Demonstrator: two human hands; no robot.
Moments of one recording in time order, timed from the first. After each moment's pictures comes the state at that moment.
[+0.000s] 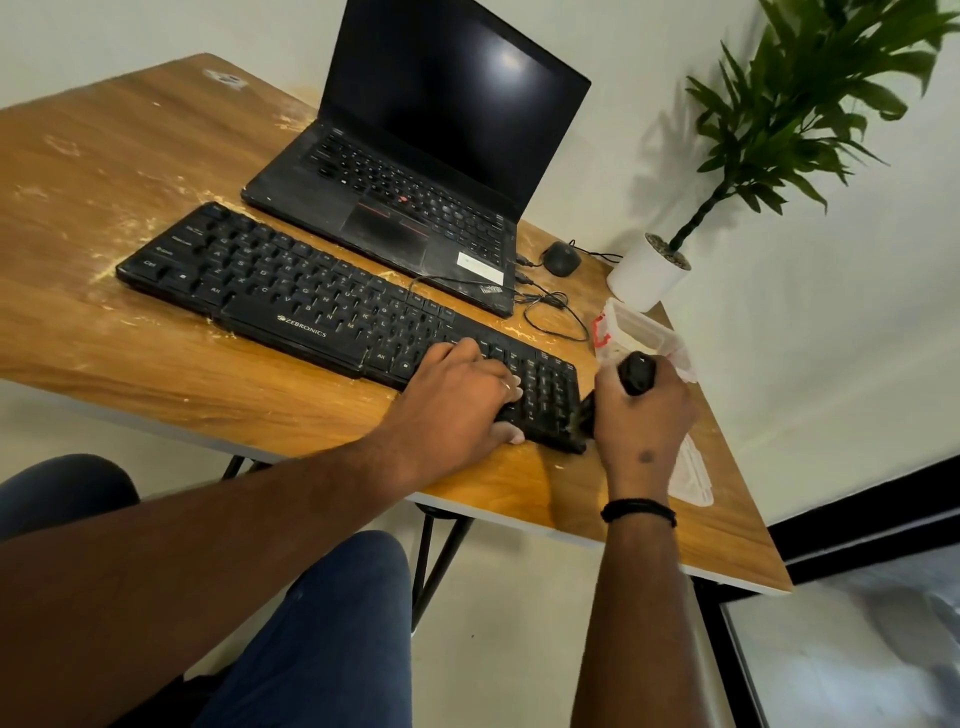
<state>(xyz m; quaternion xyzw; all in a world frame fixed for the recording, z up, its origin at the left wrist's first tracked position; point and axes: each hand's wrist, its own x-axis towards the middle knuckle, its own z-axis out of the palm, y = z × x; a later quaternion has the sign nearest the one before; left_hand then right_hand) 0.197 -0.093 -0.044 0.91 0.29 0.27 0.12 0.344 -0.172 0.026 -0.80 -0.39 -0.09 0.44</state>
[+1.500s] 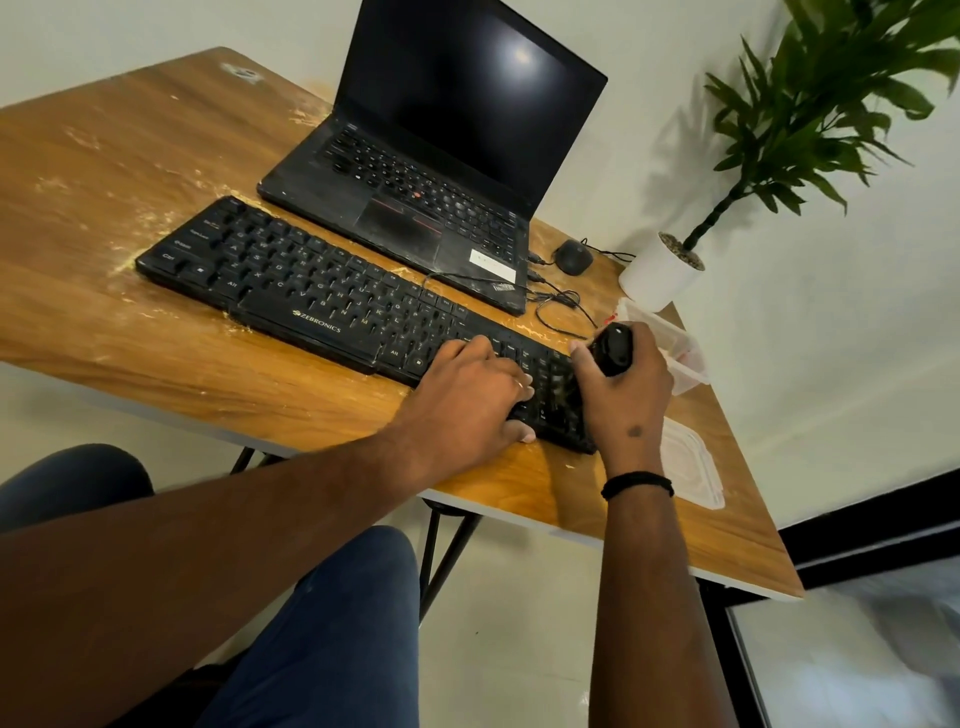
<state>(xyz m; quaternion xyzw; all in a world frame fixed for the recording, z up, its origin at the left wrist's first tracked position) 0.196 -0.094 -0.043 0.91 0.30 0.27 0.13 0.347 -0.147 0.017 -0.75 -0.50 -0.06 0.42</state>
